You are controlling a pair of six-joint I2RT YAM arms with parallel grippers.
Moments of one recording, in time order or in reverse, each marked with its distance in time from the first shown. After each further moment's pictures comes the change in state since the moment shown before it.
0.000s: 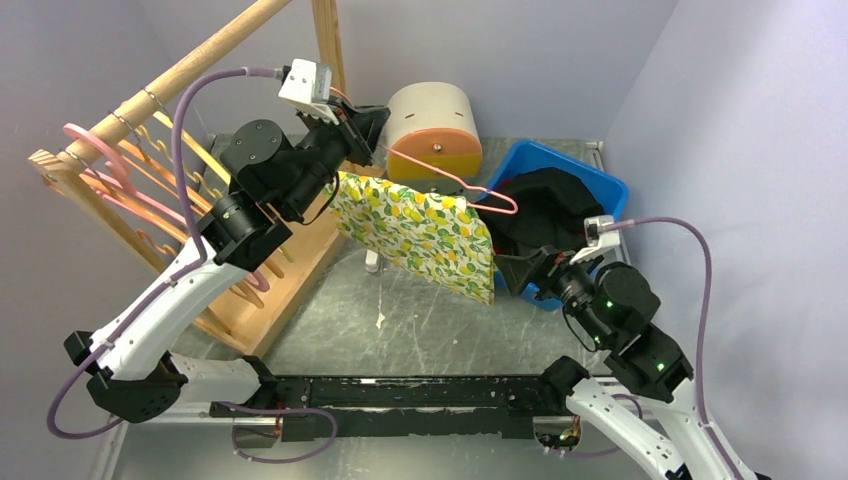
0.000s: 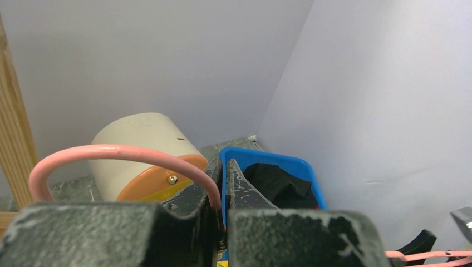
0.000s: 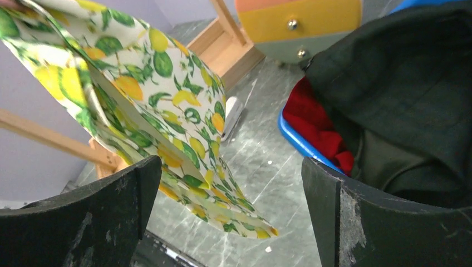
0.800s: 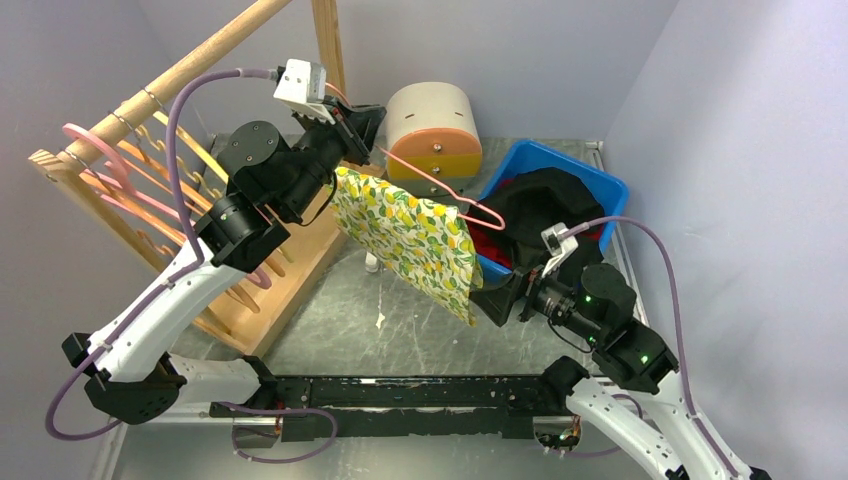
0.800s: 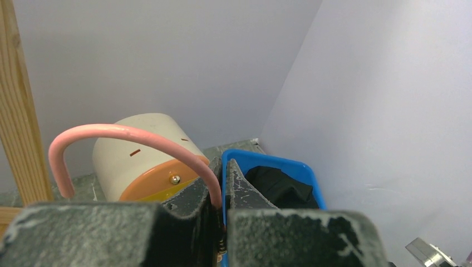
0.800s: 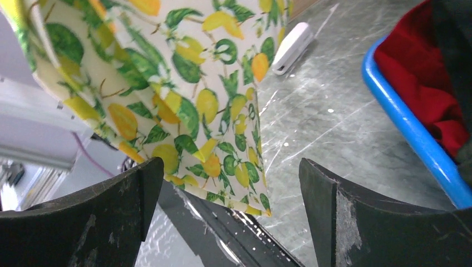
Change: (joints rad) left arm 0.000 -0.012 -0.004 0.000 -0.027 -0.010; right arm 0.000 0.011 -0.095 -0.027 -0.350 0.025
